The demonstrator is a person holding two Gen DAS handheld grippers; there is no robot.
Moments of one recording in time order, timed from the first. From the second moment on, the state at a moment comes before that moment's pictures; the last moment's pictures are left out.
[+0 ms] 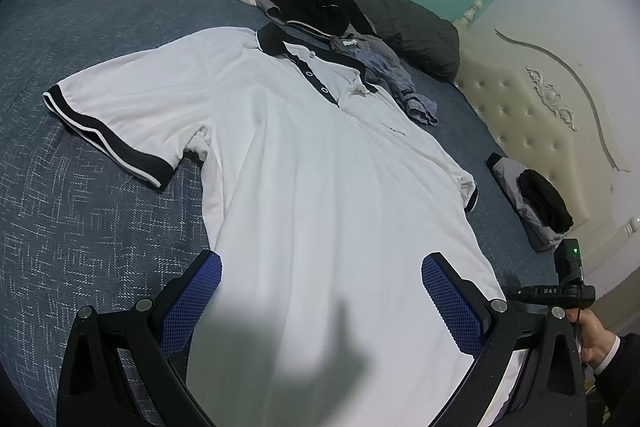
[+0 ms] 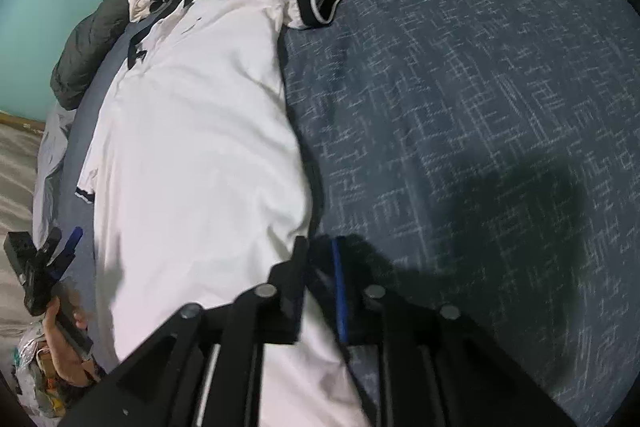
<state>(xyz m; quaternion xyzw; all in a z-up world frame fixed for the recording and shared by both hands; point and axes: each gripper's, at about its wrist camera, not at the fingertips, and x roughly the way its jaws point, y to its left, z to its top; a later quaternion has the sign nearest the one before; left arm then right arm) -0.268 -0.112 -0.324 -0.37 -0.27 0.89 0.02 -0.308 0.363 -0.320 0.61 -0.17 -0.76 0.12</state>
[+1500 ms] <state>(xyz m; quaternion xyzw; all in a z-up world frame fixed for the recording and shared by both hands) -0.269 -0.110 -0.325 -0.37 -0.27 0.89 0.02 -0.269 0.376 -0.296 0.61 -0.18 -0.76 0.16</state>
